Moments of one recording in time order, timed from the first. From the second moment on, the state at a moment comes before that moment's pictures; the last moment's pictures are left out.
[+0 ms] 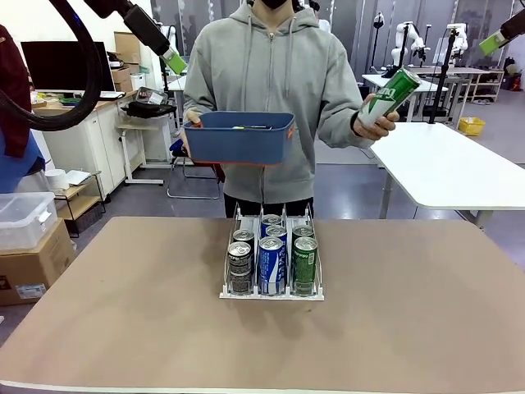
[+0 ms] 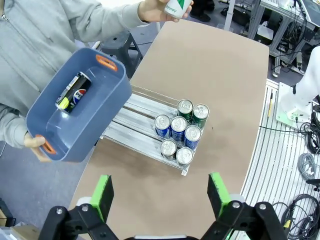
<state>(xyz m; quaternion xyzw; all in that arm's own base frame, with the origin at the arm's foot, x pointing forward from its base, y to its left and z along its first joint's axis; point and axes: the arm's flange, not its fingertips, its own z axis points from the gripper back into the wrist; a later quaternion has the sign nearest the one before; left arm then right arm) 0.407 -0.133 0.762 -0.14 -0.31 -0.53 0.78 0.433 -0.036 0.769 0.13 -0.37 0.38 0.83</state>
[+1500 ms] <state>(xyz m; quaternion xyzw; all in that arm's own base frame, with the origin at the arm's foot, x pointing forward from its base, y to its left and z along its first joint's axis) 0.407 -0.133 0.762 -0.14 -0.31 -0.53 0.78 0.479 0.060 0.750 0.19 -0.29 0.49 0.80</state>
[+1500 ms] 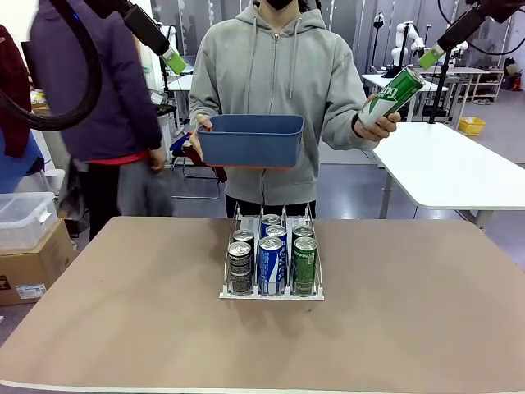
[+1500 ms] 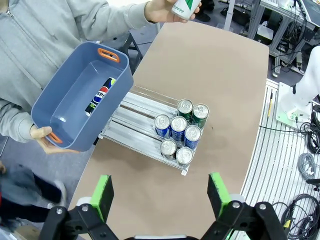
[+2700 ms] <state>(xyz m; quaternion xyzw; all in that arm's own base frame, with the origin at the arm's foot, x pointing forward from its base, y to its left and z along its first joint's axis) 0.407 -0.132 0.762 -0.14 -0.31 -0.53 0.78 0.507 0.085 0.713 0.20 -0.26 0.50 0.80</state>
